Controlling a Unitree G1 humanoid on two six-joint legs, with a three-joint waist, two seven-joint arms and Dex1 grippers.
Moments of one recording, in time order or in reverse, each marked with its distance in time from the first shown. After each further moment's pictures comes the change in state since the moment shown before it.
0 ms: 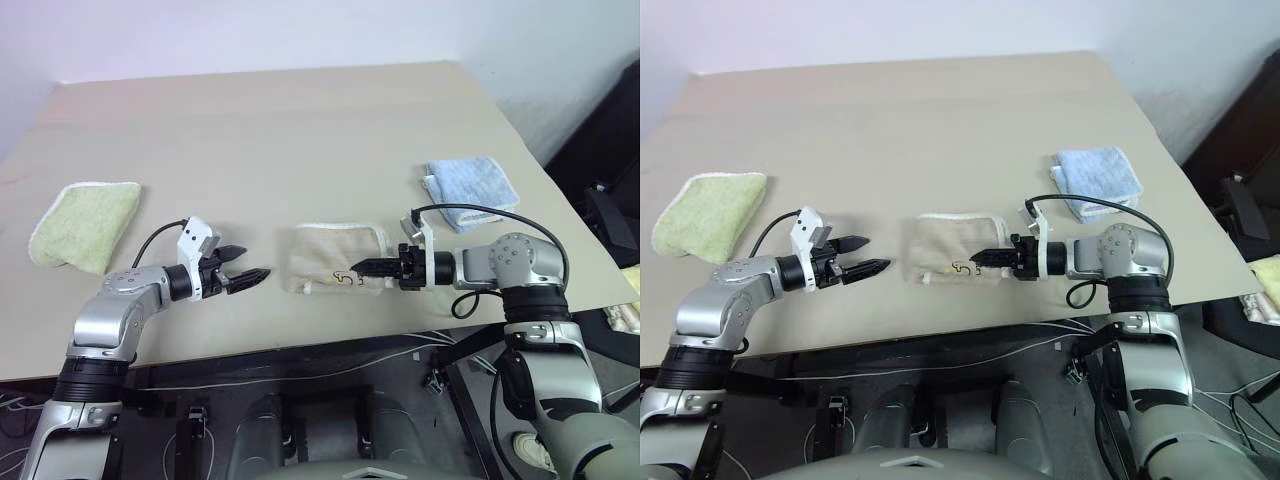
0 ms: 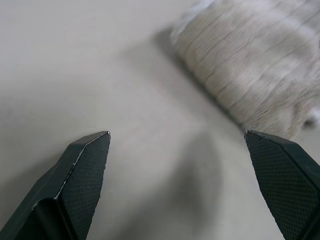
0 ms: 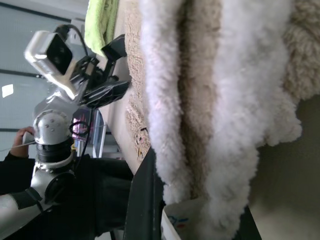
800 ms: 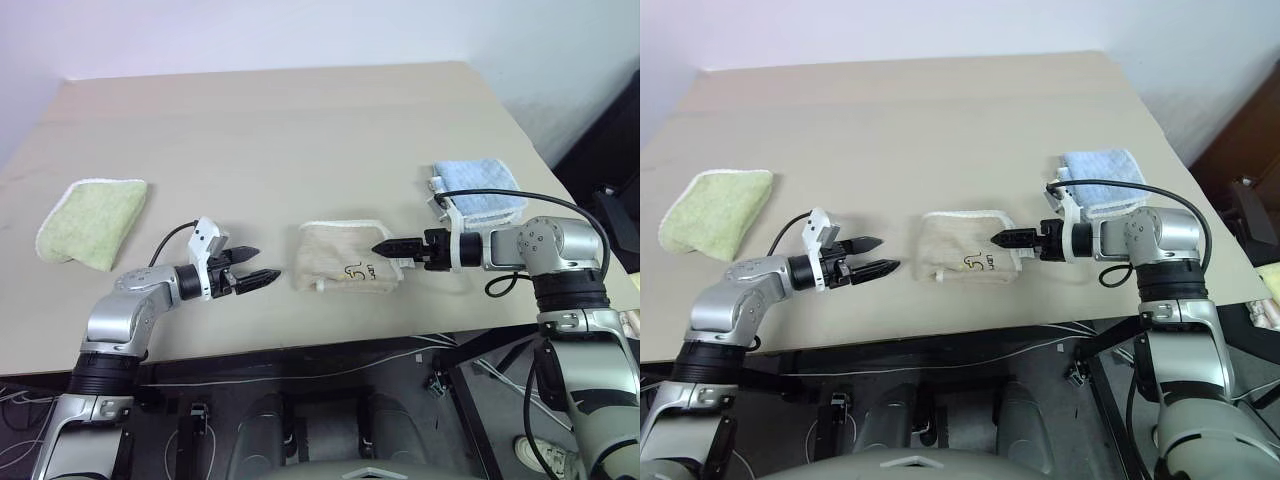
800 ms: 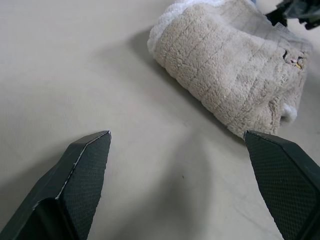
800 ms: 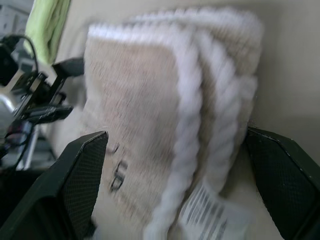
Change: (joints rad) left arm -0.001 -0.042 -0.002 0.014 -0.026 -0.002 -0.044; right arm -0.095 -0.170 0.150 0.085 -0.054 -0.129 0.053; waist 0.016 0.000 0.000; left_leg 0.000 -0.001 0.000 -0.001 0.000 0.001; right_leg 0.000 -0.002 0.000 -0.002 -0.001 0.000
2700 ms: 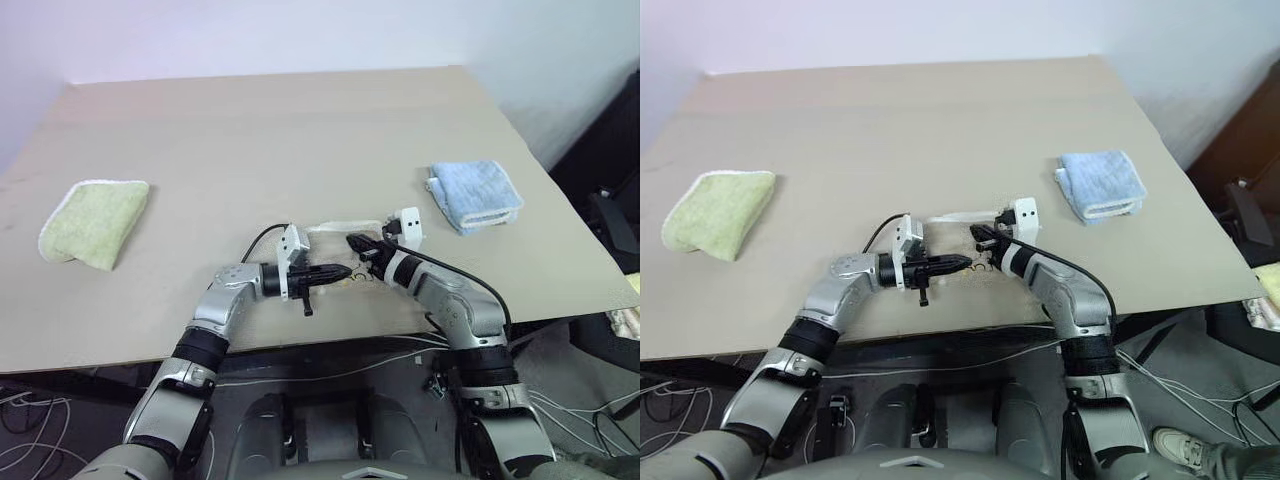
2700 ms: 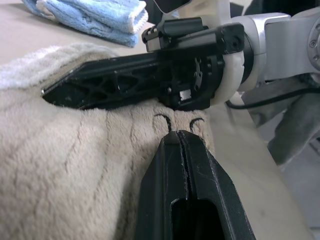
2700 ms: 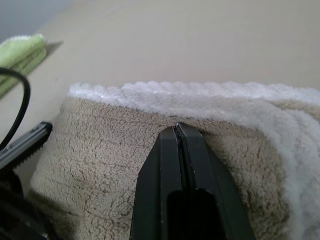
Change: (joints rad) left arm -0.189 -0.334 -0.238 0.393 0.118 -0.429 -0.188; right arm 0.373 0.457 -0.018 -0.303 -0.253 -0.788 -0.412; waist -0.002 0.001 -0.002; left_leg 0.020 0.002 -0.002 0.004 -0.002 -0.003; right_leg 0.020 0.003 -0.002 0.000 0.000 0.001
